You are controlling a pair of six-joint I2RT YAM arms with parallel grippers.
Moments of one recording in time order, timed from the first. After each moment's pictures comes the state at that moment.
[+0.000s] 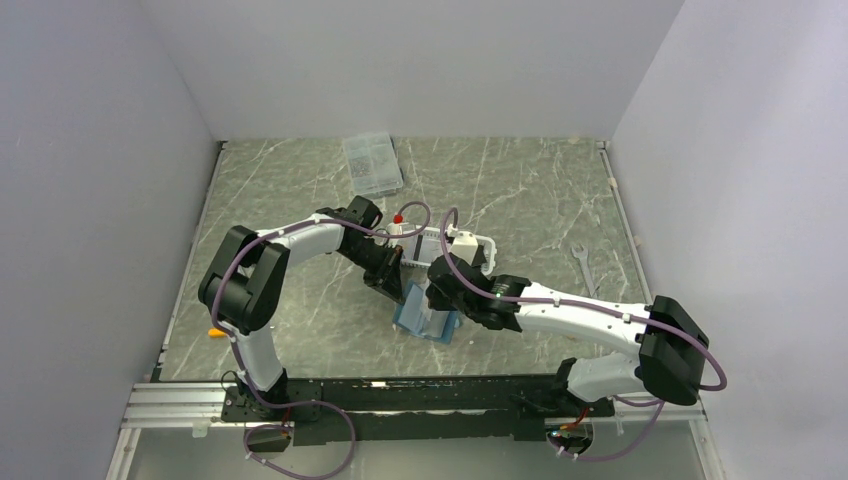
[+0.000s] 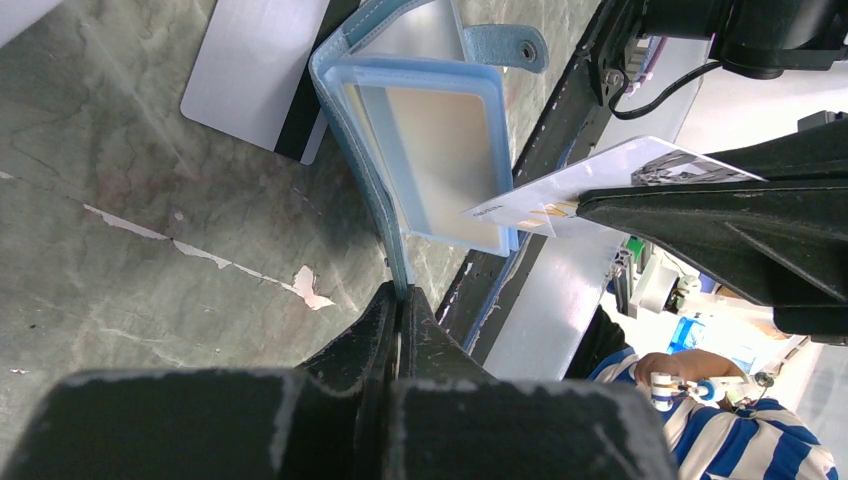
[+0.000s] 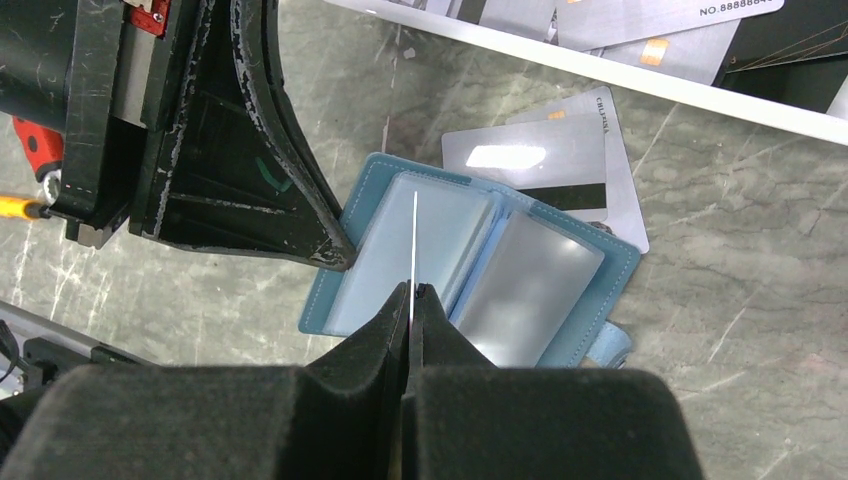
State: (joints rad) left arm -0.49 1.81 1.12 -0.64 0.90 -0.02; right arm 1.06 1.30 0.83 -0.31 0.39 0.89
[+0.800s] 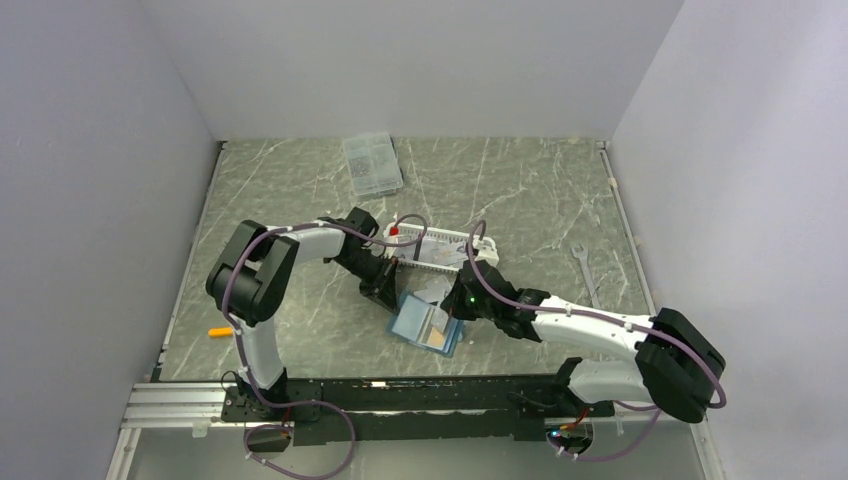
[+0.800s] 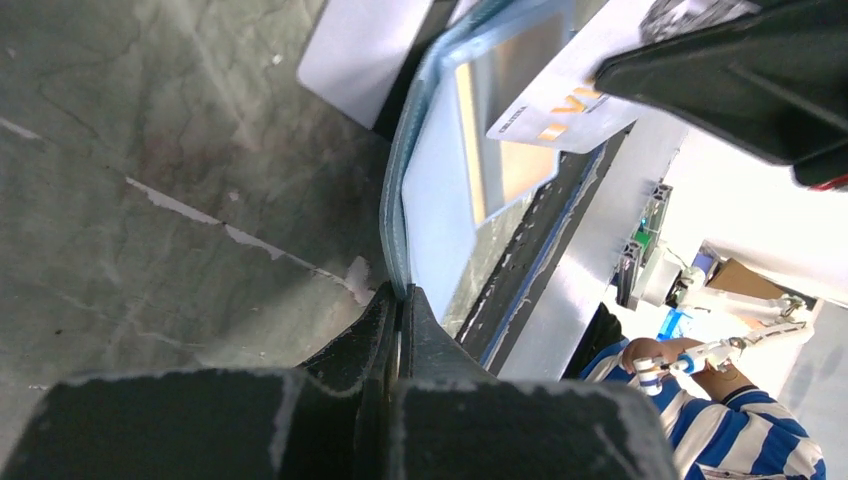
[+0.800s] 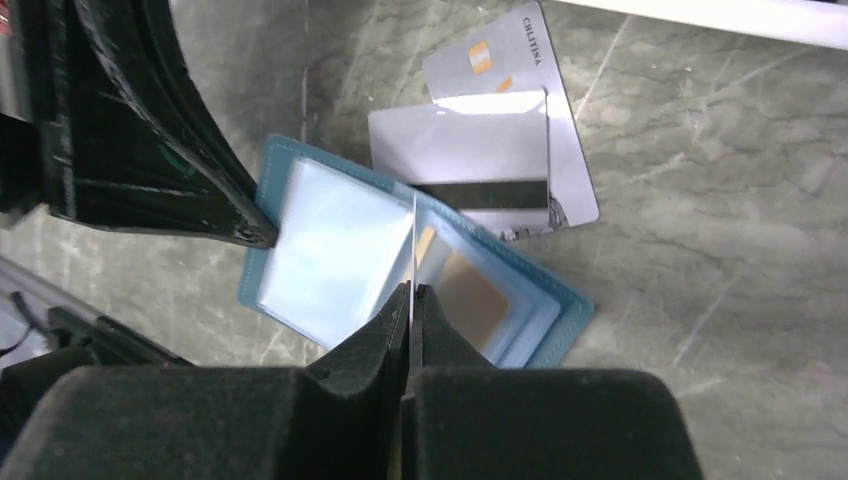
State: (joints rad) left arm -0.47 1.87 1.06 -0.60 0.89 0.01; right arm 0.92 1.21 0.55 -0.10 0.18 0.90
